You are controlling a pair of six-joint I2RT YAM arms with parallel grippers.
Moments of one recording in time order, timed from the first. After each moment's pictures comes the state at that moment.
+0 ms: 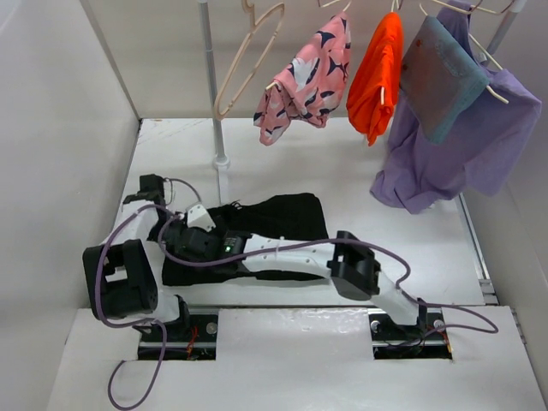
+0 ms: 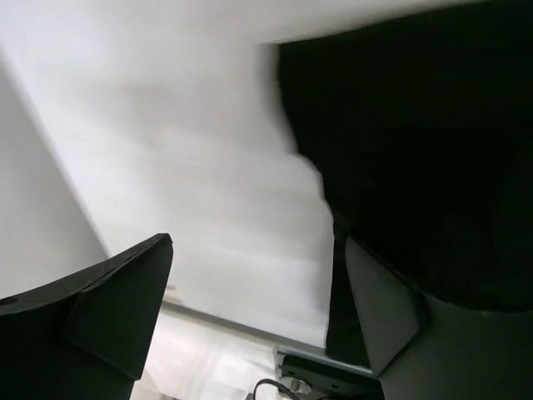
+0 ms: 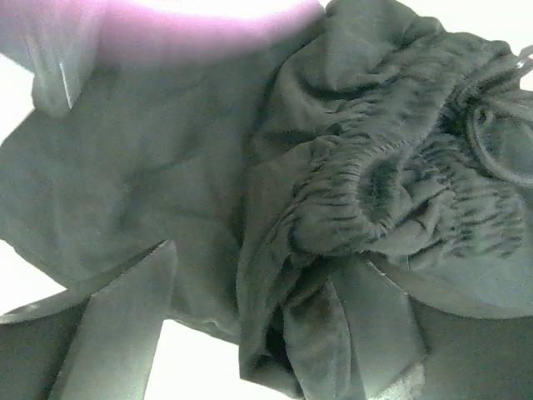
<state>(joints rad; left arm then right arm) 0.15 1.41 0.82 -0.73 -0.27 0.25 1.33 2.25 1.99 -0.61 0.60 0.54</state>
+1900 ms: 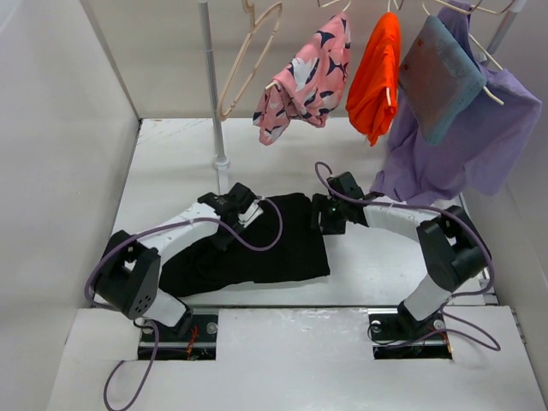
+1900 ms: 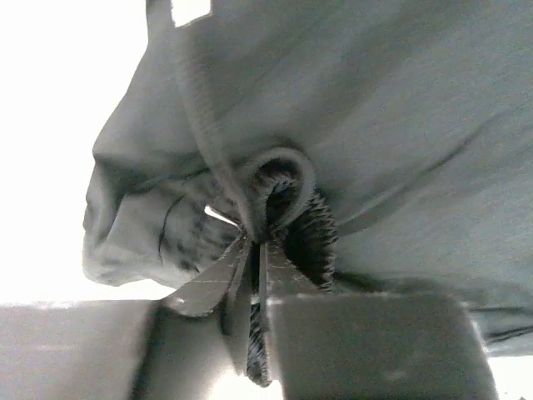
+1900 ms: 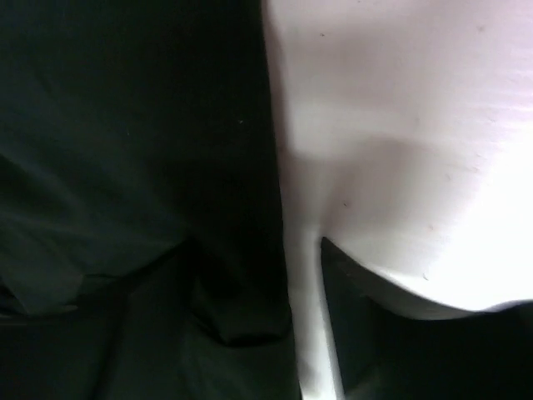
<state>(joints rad) -0.61 1.46 0.92 -0.85 -0.28 0.22 0.52 1.64 0.92 -0.28 -0.21 0.64</state>
